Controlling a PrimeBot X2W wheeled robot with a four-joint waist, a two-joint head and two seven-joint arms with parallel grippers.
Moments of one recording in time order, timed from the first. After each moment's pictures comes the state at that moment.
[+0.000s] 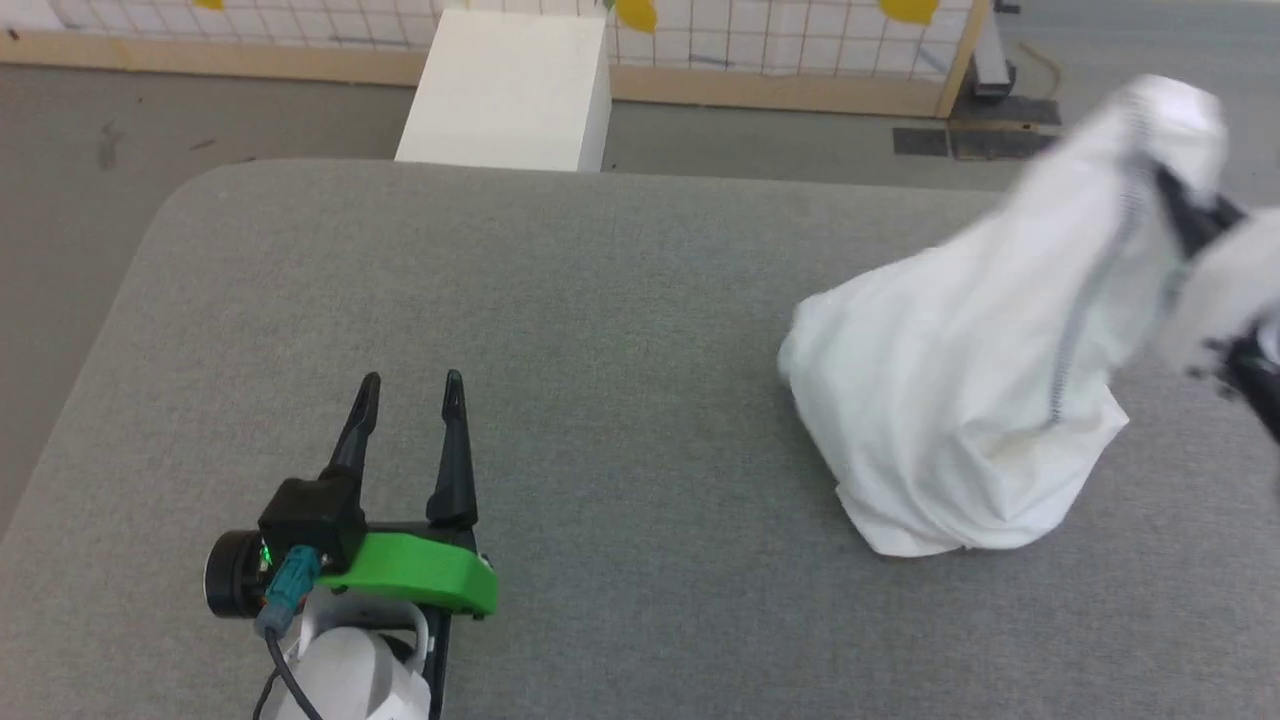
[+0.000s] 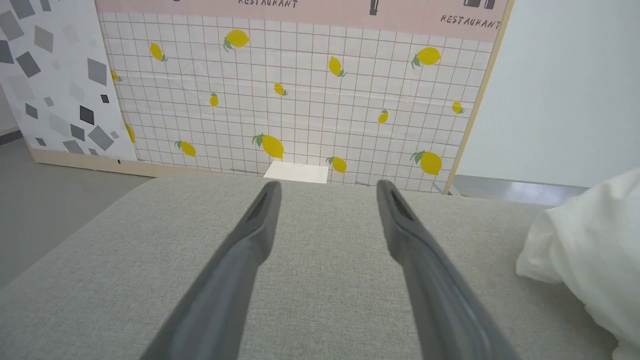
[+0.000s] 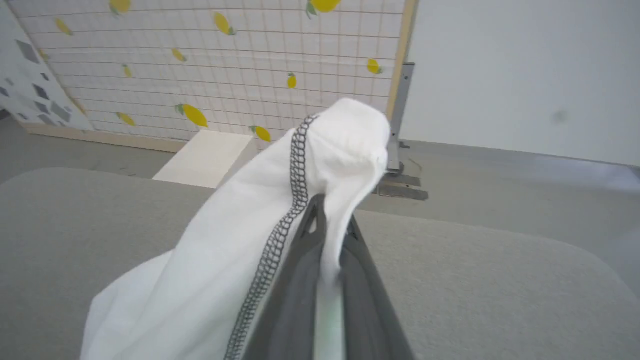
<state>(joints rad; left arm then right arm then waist) -0.13 0.05 -0.11 0.10 -0.17 0.01 -0.26 -0.56 -0.34 -0.03 0.24 0.35 0.13 0.40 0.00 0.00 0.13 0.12</state>
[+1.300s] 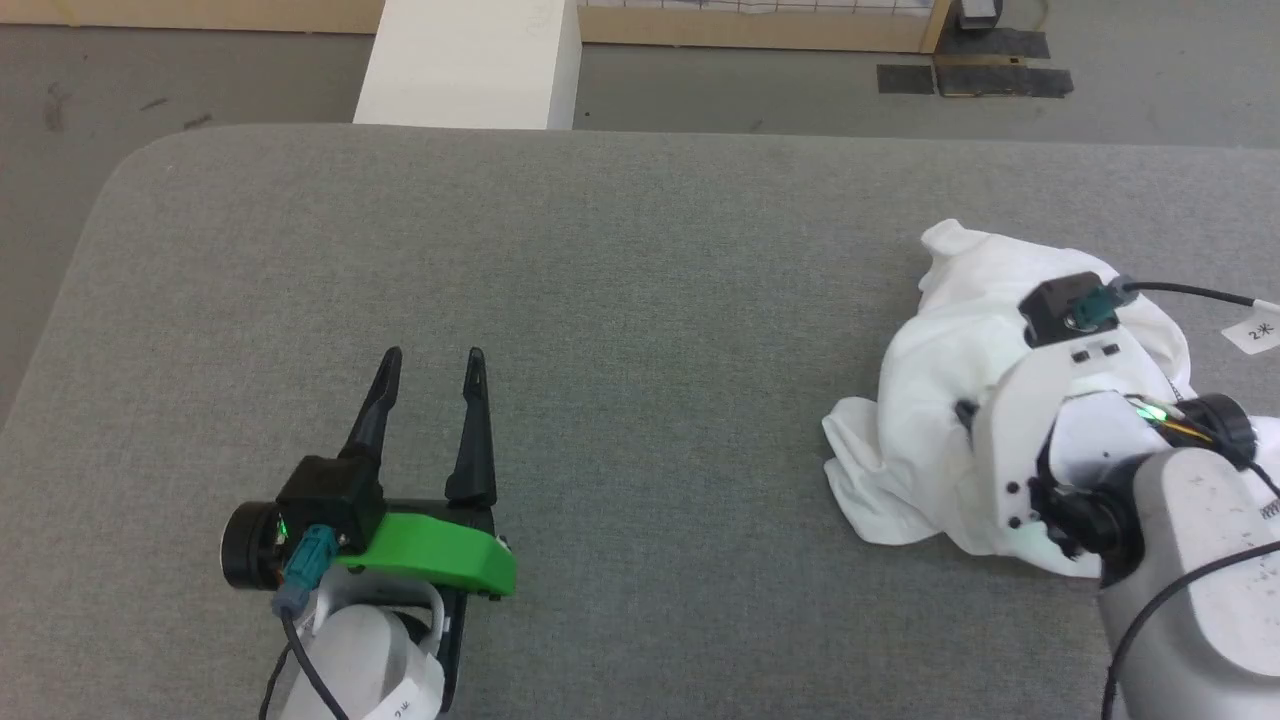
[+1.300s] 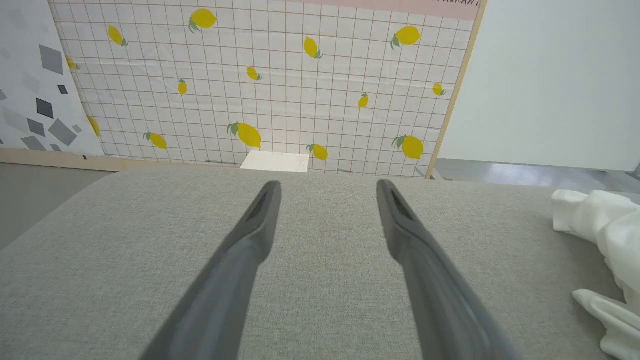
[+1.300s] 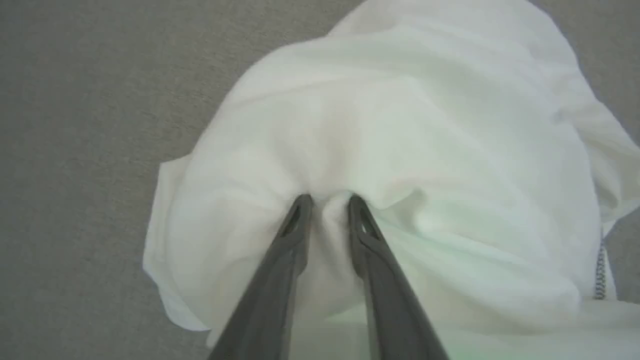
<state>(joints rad) -0.17 0.05 -0.14 0.10 -0.17 0.01 -0.26 -0.39 -0.16 0.06 0.21 0.18 0.13 0.84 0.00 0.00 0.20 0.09</state>
